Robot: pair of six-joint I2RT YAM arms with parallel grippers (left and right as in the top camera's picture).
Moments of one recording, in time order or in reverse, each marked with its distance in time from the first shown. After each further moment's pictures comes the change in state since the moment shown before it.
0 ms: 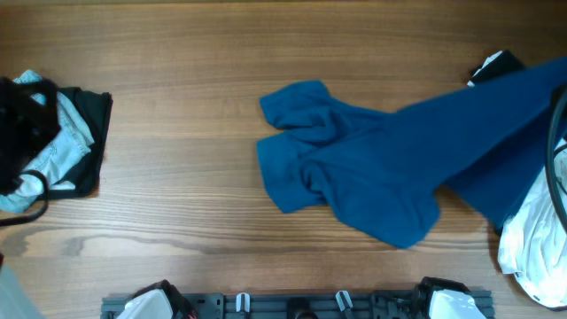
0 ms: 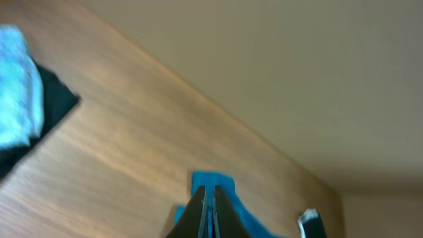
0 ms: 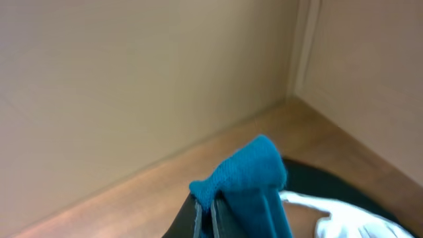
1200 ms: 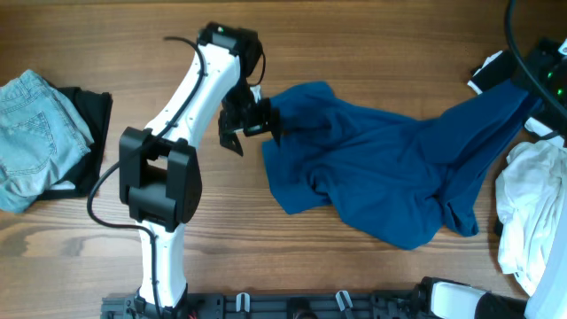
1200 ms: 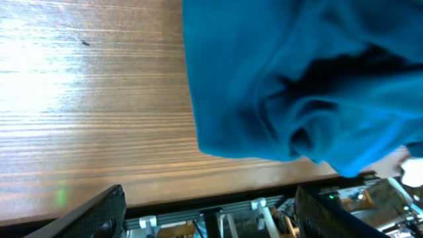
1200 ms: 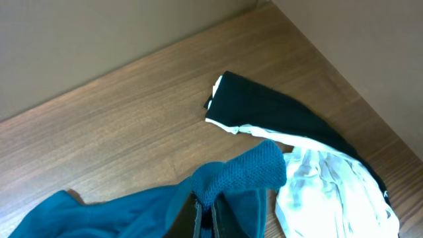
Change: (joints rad) left arm -0.748 0.883 -0.289 -0.071 -0.073 0.049; right arm -0.001 0.269 0.000 -0.150 0.078 -0.053
